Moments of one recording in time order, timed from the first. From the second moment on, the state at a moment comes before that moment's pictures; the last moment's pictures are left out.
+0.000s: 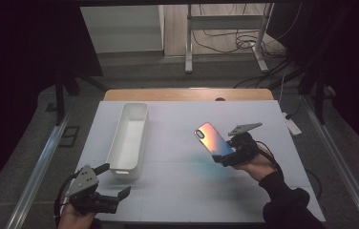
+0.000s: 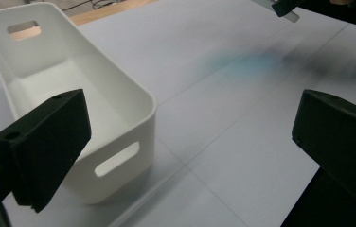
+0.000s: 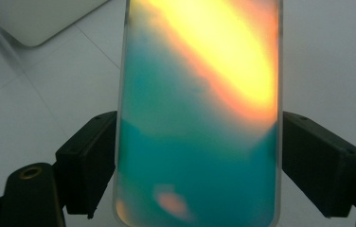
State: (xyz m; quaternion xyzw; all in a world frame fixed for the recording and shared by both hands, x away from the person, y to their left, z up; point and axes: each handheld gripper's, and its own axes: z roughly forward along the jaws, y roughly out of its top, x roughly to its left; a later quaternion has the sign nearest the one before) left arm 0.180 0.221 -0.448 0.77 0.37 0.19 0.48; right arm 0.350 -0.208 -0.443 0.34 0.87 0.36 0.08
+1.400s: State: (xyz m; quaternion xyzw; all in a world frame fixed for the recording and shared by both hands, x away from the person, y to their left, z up) left arm 0.229 0.171 -0.429 0.77 0.30 0.10 0.56; right arm 0.307 -0.230 -0.420 0.31 0.84 0.44 0.05
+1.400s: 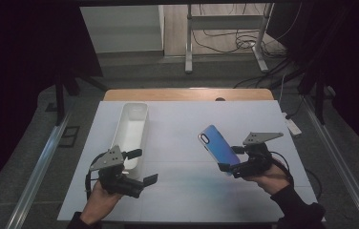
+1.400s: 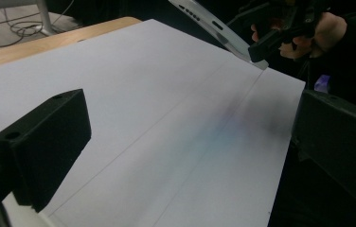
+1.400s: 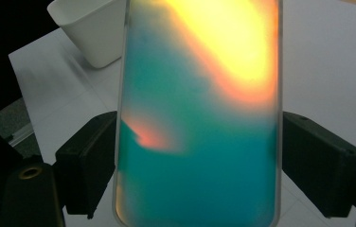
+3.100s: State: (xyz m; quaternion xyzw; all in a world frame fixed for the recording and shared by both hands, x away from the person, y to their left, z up) left arm 0.286 0.089 -0.420 0.78 0.18 -0.03 0.59; right arm 0.279 -0.218 -0.409 0.25 0.83 0.50 0.03
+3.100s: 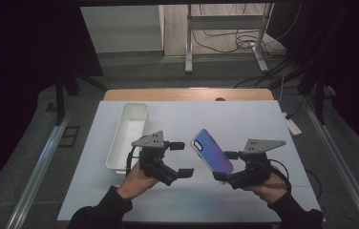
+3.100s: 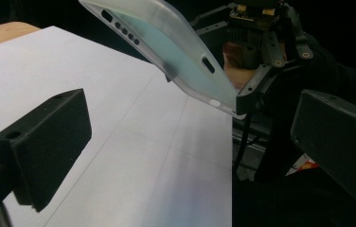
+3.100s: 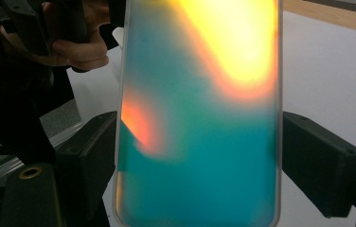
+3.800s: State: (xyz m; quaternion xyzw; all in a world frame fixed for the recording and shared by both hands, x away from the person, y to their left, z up) left arm 0.293 0.080 -0.418 0.78 0.15 -0.09 0.60; right arm 0.276 -0.214 -0.407 0.24 0.83 0.50 0.03
